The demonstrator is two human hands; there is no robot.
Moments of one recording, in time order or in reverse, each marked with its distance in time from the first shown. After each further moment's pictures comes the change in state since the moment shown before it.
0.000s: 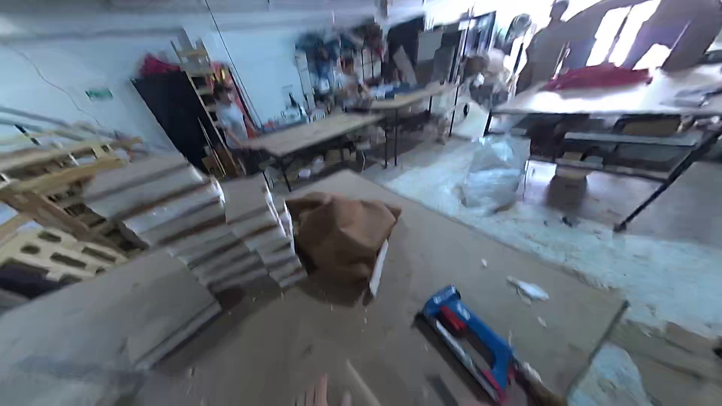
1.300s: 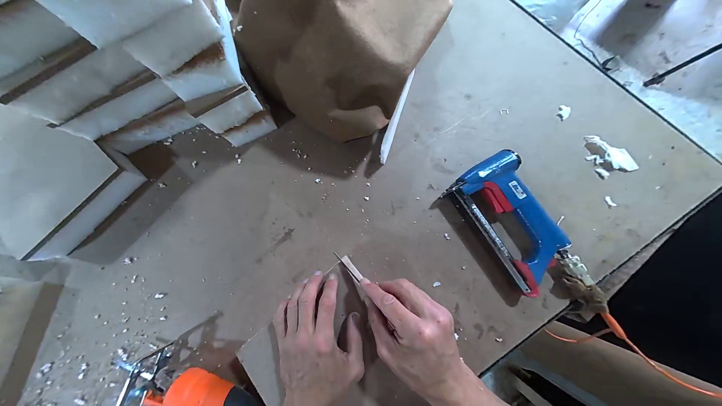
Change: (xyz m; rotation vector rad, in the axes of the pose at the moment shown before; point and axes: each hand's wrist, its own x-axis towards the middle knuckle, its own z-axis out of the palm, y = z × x) left_hand -0.018 -0.013 0.037 0.101 0.172 0.309; right_hand 0.040 0.089 0.115 -0.999 -0.113 -0.424
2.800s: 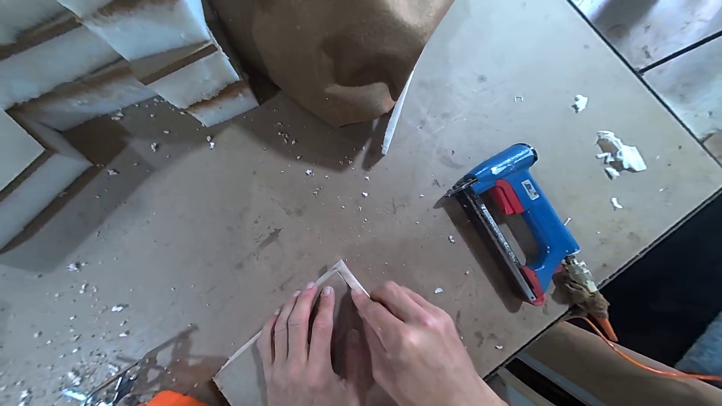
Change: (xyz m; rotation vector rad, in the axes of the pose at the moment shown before) left_hand -0.003 0.002 -0.002 0.002 0.003 0.005; right_hand 0.020 -0.011 -0.012 -0.176 -0.296 -0.006
